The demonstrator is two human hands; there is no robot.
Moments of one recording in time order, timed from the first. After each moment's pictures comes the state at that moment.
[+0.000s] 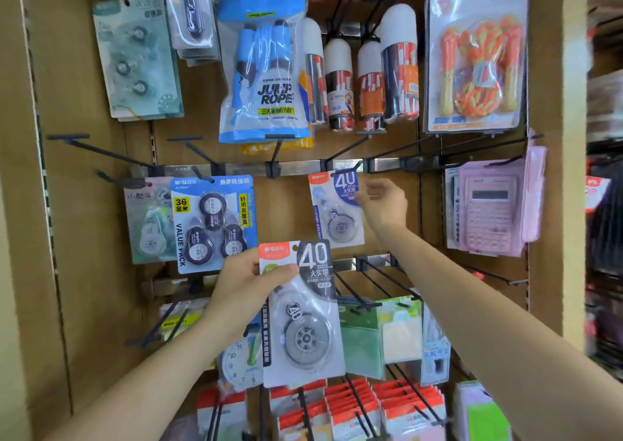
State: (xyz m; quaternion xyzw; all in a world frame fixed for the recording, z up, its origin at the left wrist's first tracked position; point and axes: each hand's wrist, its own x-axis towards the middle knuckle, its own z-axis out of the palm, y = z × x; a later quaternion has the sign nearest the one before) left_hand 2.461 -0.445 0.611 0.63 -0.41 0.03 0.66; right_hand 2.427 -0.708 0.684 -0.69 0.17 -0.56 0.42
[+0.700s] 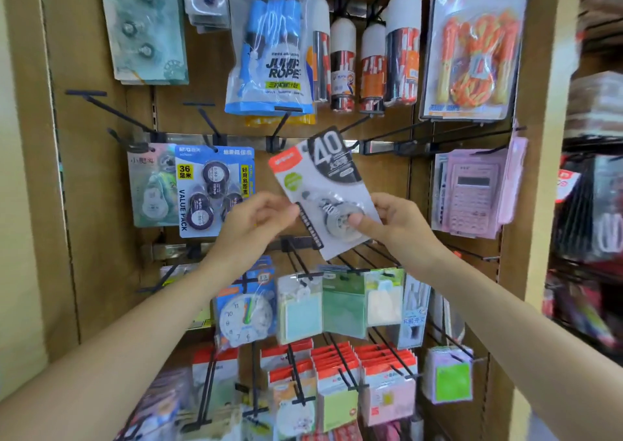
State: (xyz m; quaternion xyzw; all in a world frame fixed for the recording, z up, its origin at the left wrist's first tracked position) left_hand 2.453 -0.432 0.631 0.62 -0.49 0.09 0.61; right_hand 2.302 -0.635 0.636 -0.79 -0.07 -0.39 0.48
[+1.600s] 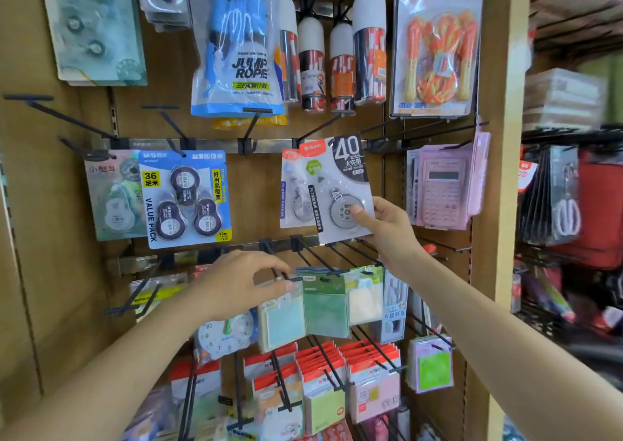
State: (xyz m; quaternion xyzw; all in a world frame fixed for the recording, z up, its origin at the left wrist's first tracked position) left_hand 2.477 -0.440 0.598 0.77 -0.59 0.13 0.20; right_hand 2.324 -0.678 0.617 -0.67 0.01 -0.45 0.59
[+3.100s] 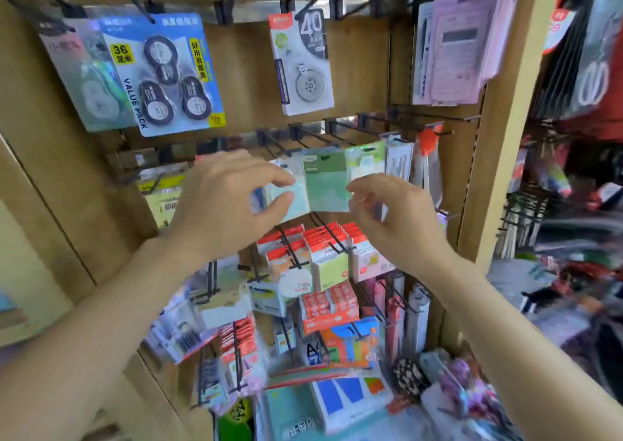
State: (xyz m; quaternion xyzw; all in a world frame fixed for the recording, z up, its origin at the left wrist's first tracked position) left_hand 2.405 -0.390 0.552 0.62 -0.62 0.41 0.25; right_hand 2.240 -0.581 0.491 -0.84 0.05 -0.52 0.14
